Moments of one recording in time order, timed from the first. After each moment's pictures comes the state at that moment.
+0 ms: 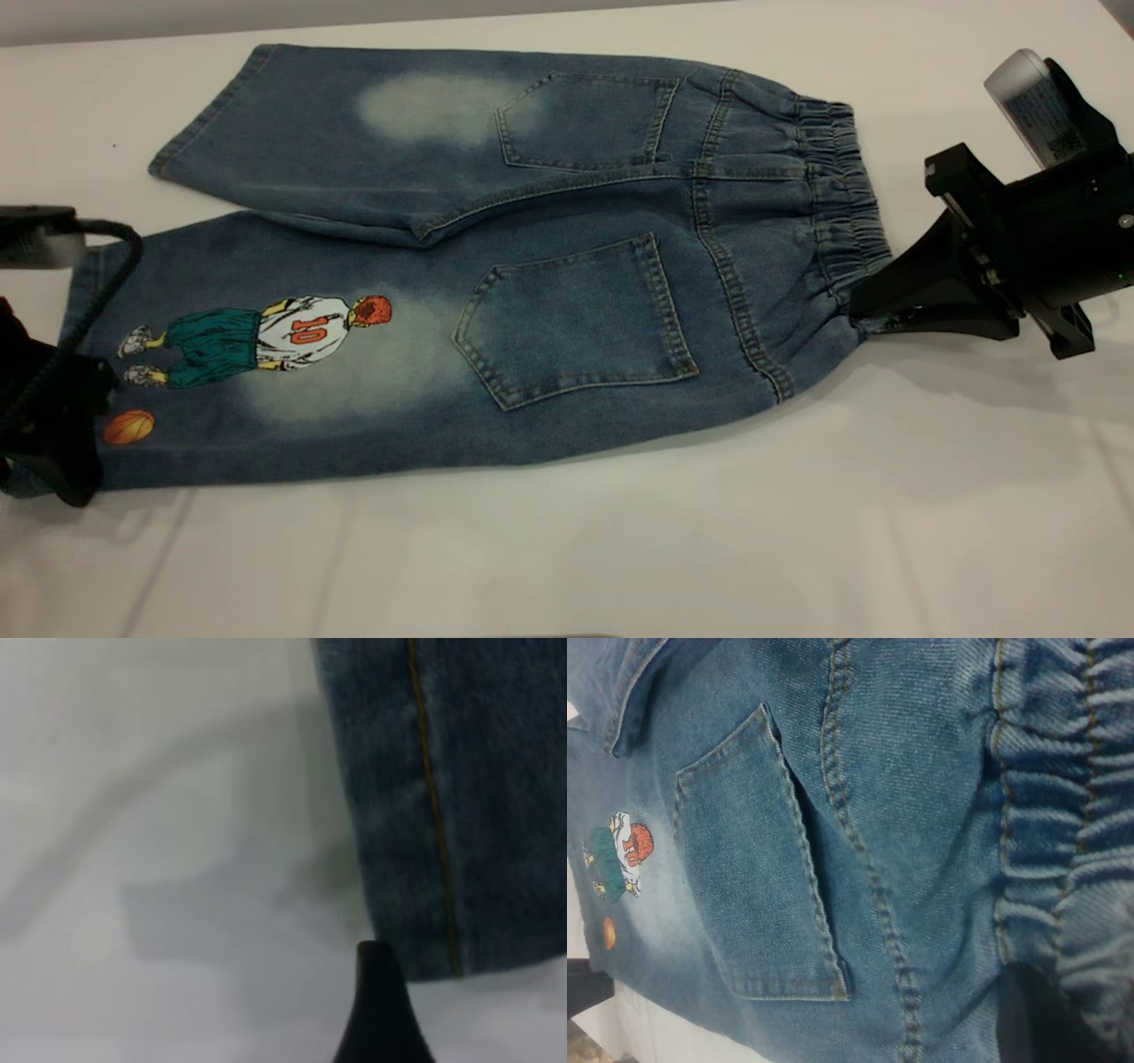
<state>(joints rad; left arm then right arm) -0.03 1.93 -0.65 0.06 0.31 -0.03 -0.07 2.20 -0.73 1.78 0.81 -1.44</state>
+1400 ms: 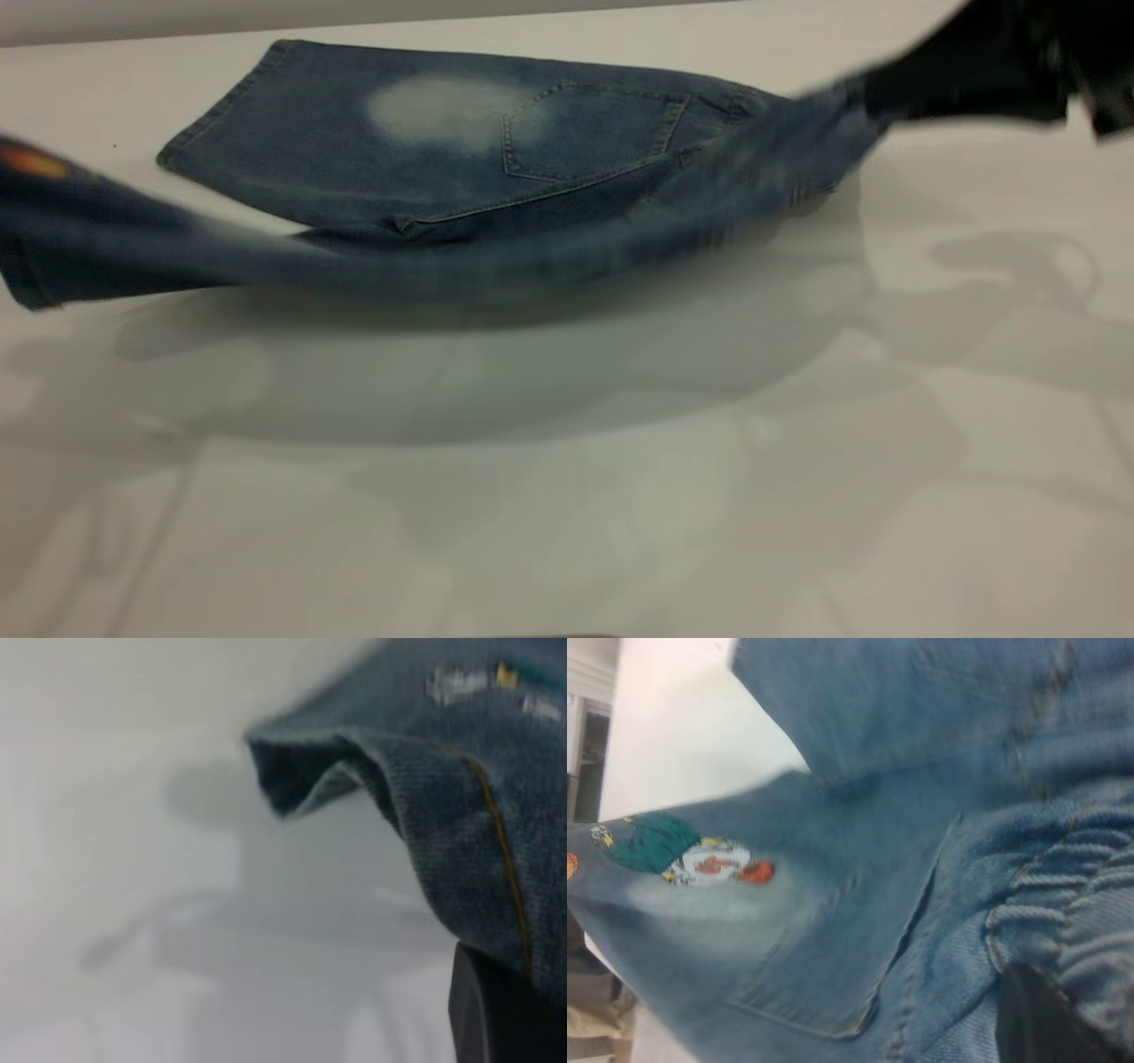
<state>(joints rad) -0.03 1.38 -0.68 -0.09 0.43 0.04 -0.07 1.83 -0.78 1.57 0.86 -1.28</state>
